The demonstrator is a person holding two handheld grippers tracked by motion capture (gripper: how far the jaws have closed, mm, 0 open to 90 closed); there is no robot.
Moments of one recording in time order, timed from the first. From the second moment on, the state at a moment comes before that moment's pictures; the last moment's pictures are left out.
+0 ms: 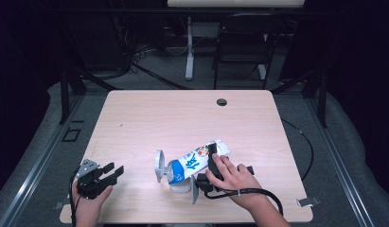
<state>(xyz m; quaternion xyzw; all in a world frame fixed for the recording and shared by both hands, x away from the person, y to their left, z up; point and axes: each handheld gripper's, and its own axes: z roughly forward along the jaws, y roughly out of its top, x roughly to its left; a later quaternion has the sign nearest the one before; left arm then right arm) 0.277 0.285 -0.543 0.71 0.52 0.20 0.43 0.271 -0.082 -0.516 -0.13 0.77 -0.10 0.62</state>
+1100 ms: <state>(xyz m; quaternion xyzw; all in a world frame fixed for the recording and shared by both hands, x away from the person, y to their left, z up) 0.277 0.286 -0.544 0.71 0.52 0.20 0.43 0.271 -0.082 -0.515 -0.14 0.76 -0.10 0.62</state>
